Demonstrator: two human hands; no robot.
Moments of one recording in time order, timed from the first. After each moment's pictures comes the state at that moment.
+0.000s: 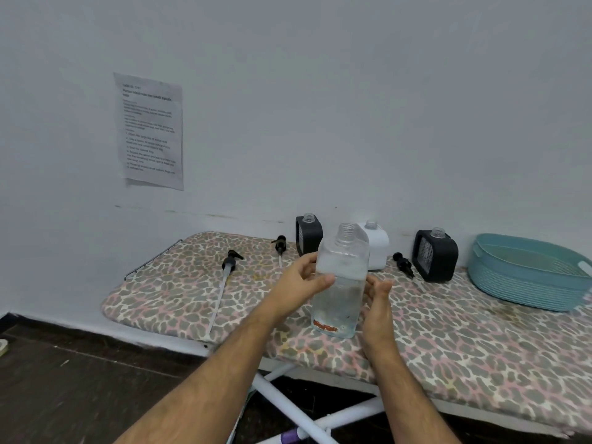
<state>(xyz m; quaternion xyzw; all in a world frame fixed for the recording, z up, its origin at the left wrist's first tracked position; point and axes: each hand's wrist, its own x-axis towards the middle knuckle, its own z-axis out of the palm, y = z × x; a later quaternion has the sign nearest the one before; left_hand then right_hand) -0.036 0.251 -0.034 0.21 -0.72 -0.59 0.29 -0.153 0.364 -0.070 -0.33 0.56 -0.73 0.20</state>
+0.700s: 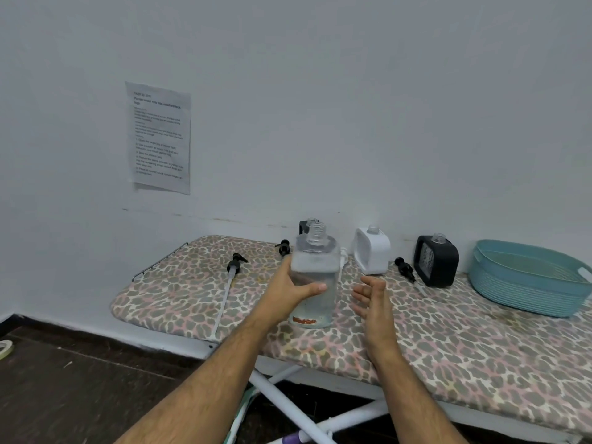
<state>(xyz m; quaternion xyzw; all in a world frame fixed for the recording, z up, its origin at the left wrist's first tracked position) -0.020 0.248 -0.039 0.25 -0.72 -0.52 0.38 -0.152 0.365 -0.067 -0.32 0.59 -0.71 0.19</state>
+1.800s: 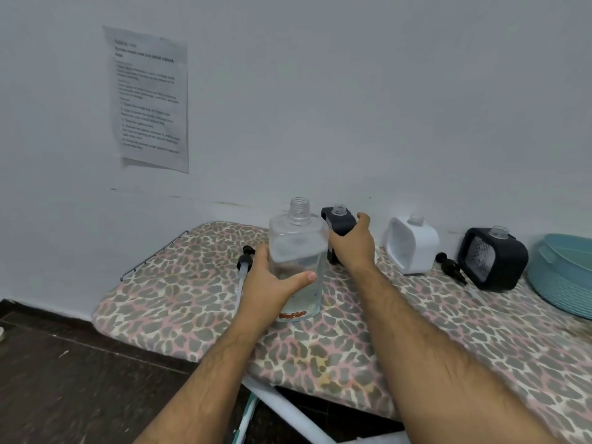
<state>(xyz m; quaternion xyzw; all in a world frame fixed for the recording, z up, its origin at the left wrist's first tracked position) 0.013 0.178 -0.057 0.31 -0.65 -0.51 0.46 -0.176 0.178 -0.026 -0.36 0.75 -0.55 0.10</state>
